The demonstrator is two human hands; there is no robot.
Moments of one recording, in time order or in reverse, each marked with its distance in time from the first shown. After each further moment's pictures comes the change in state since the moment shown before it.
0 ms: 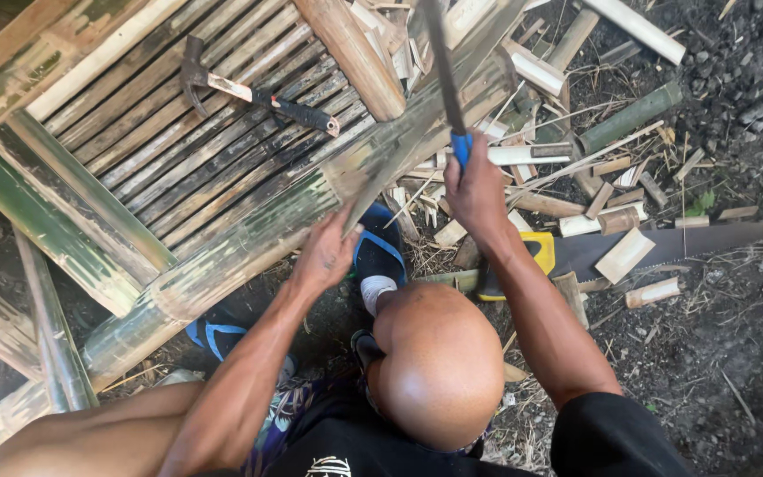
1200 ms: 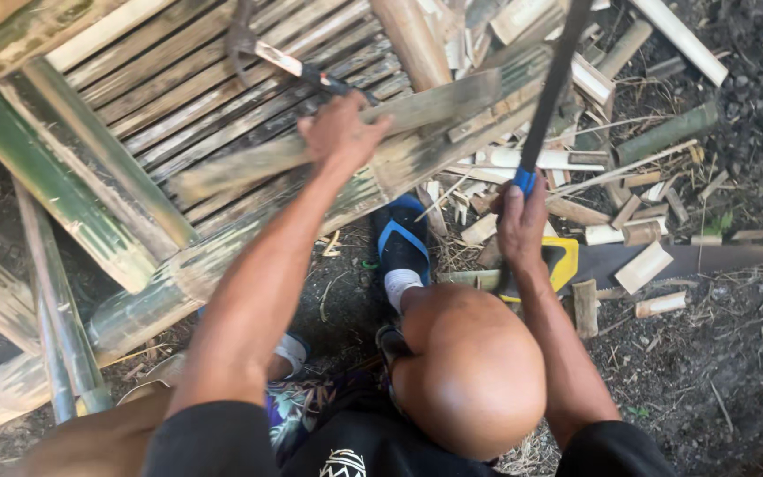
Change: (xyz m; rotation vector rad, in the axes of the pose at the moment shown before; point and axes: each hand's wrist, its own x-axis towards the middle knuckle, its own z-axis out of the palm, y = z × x) left_hand 0.139 0.009 -0.084 0.296 0.123 -0.347; right_hand -0.054 0.020 0.022 0.322 0.049 0.233
